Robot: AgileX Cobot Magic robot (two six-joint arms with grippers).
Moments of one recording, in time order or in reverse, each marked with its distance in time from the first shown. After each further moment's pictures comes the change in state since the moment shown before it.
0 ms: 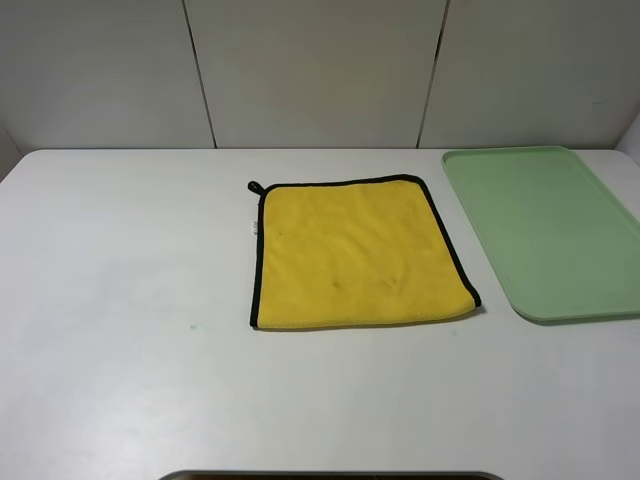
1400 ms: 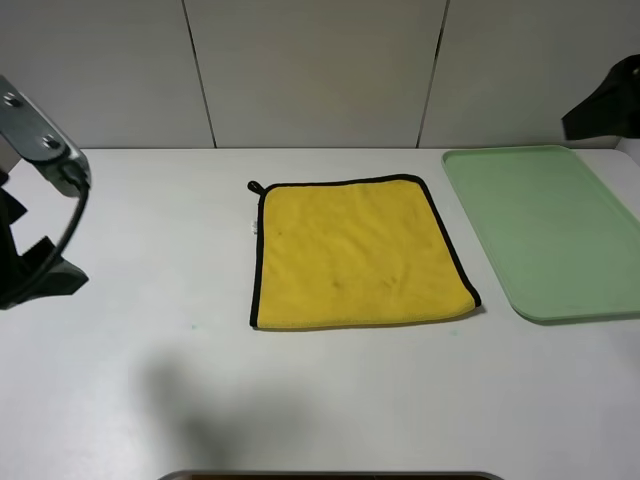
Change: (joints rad) left arm -0.428 1.045 -0.159 0.085 -0.313 0.472; right arm 0.097 1.014 -0.453 0.349 -0.272 -0.627
